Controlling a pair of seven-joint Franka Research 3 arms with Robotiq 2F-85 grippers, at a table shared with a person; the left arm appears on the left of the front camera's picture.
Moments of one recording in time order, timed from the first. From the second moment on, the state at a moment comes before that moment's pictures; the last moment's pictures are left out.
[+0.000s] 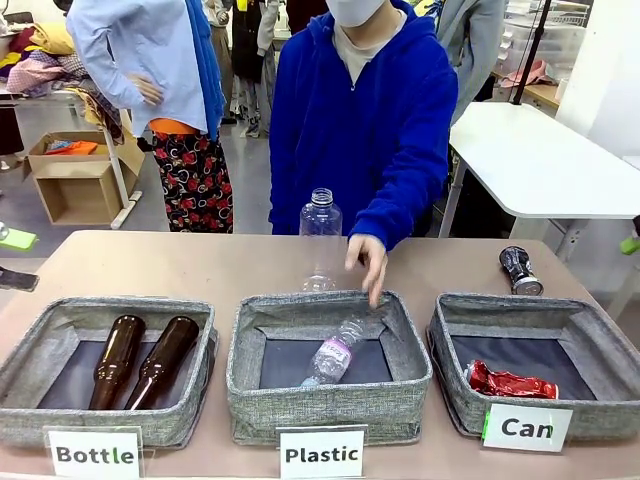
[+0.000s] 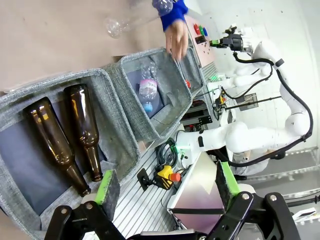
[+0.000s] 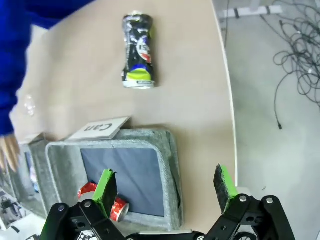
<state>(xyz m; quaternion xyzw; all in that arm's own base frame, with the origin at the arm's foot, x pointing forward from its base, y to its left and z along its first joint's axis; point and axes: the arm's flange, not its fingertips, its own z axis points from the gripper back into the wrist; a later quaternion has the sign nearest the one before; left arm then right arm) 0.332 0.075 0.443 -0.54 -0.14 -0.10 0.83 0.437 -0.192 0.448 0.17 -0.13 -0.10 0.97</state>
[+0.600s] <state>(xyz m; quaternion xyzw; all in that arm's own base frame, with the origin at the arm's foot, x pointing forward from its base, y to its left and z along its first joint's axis) 0.332 0.075 0.443 -0.54 -0.14 -0.10 0.83 0.527 -0.134 0.416 0.15 -0.09 -0.04 0.98</state>
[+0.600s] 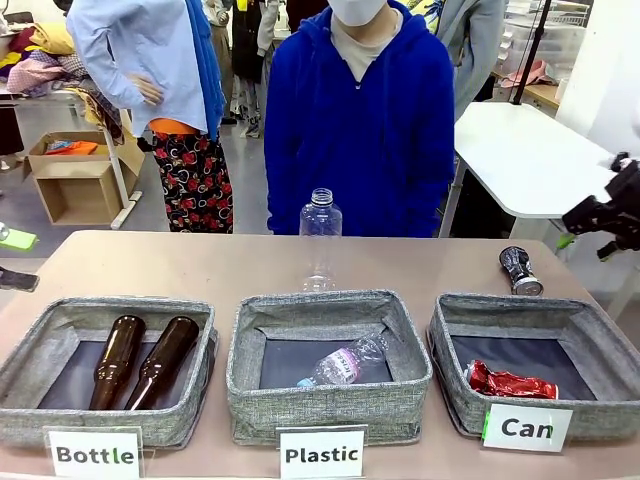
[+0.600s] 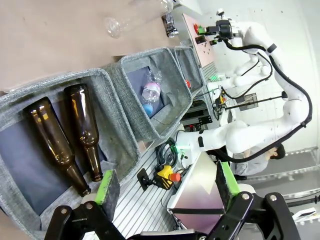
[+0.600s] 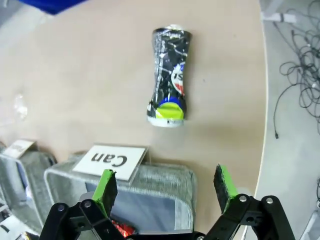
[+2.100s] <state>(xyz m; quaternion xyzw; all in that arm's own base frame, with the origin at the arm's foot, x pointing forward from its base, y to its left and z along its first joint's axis) 0.332 0.075 0.443 -0.54 -0.14 -0.10 0.83 0.646 -0.078 0.299 0.02 0.02 -0.06 1.00</state>
